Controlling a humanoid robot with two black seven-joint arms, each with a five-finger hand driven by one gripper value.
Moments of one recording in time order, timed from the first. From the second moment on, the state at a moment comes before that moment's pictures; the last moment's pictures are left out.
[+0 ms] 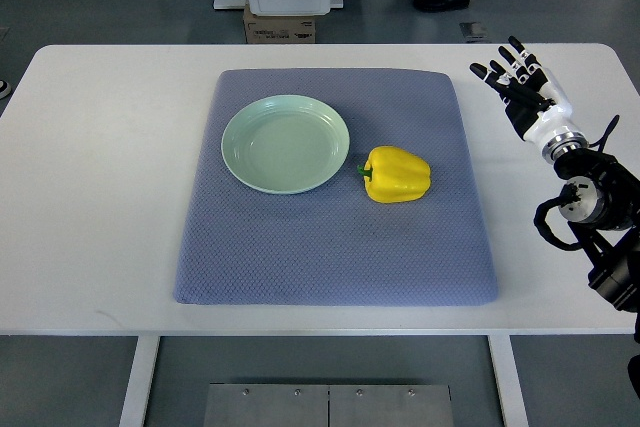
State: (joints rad) left arm -0.04 0.00 -0.11 -0.23 0.02 0.17 0.04; right arm 0.72 -0.17 0.98 0.65 -0.42 0.12 0.26
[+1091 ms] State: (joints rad) left arm -0.04 0.00 -0.11 -0.23 0.02 0.17 0.04; right arm 0.92 -0.41 0.47 0.69 -0.53 0.28 0.55
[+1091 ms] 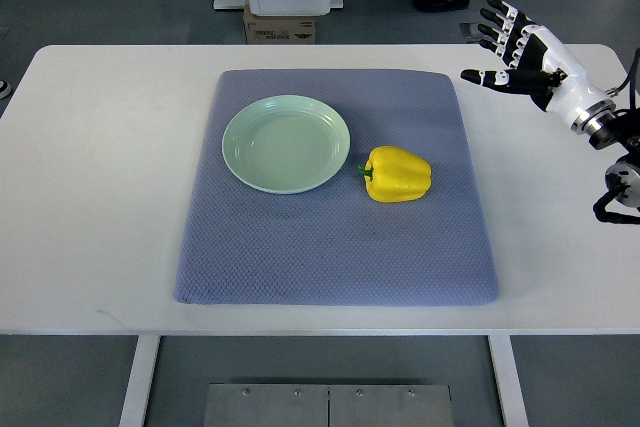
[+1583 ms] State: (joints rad) left arm -0.04 0.00 -0.11 -0.23 0.02 0.17 0.04; right arm 1.12 -0.47 0.04 0.76 -0.63 0.28 0.61
